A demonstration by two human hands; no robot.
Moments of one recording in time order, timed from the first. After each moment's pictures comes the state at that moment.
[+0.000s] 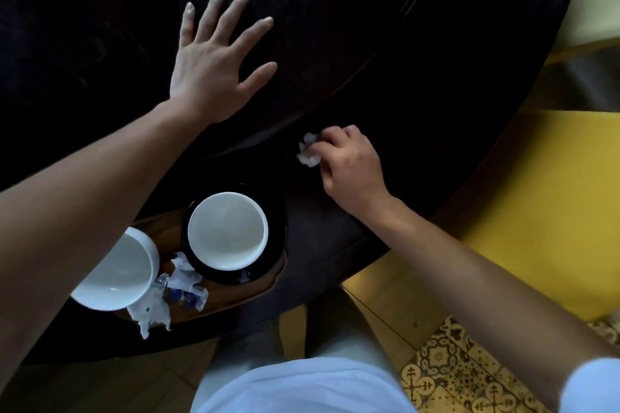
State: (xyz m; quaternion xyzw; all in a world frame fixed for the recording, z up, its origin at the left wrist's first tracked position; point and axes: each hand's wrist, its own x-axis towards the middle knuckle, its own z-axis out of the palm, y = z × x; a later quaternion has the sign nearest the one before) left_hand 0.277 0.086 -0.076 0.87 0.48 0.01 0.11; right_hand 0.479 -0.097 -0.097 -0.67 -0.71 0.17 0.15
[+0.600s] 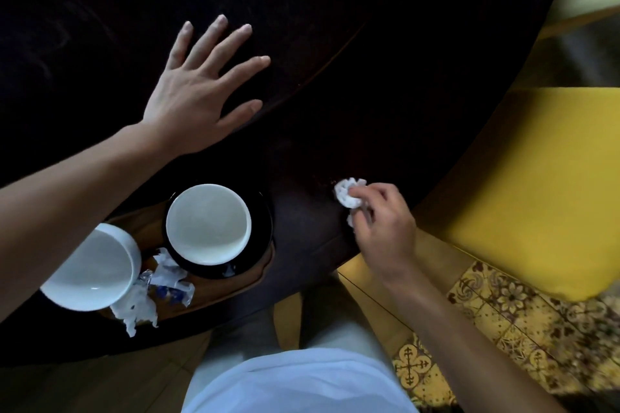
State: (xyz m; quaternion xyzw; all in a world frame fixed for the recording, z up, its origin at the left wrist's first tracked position) left_hand 0.262 0.044 -0.082 0.93 0.35 0.03 0.11; right_hand 0.495 -0.216 -0.082 -0.80 -0.51 0.24 0.19
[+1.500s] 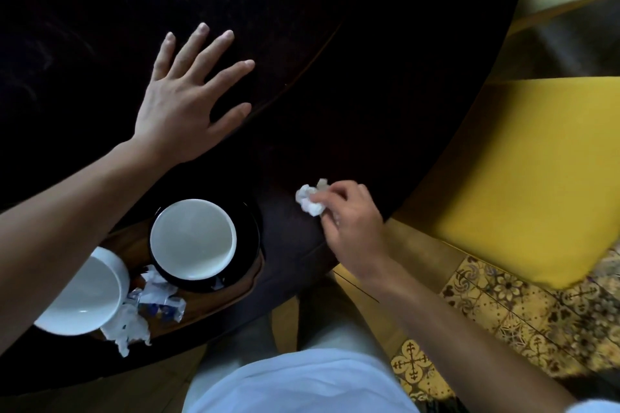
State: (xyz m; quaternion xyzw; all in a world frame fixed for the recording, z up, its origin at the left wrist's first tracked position) left_hand 0.279 0.043 -0.085 0.92 0.38 0.07 0.13; right_hand 0.483 -0.201 -0.084 -0.75 -0.58 0.25 0.18
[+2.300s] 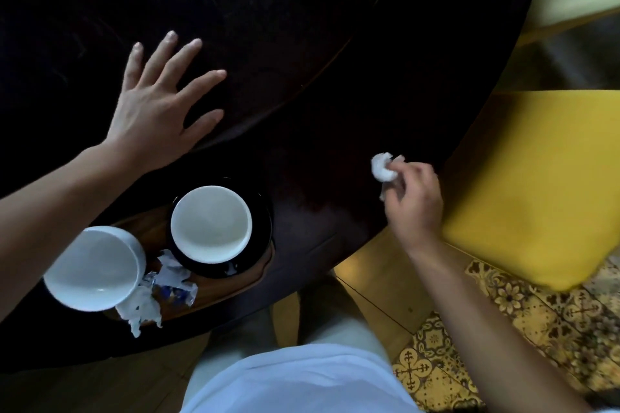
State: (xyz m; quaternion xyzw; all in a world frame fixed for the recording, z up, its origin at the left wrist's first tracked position) left_hand 0.217 0.038 -0.073 0.91 0.40 0.06 0.10; right_hand 0.550 -0.207 -0.095 -0.84 -0.48 0.15 0.17
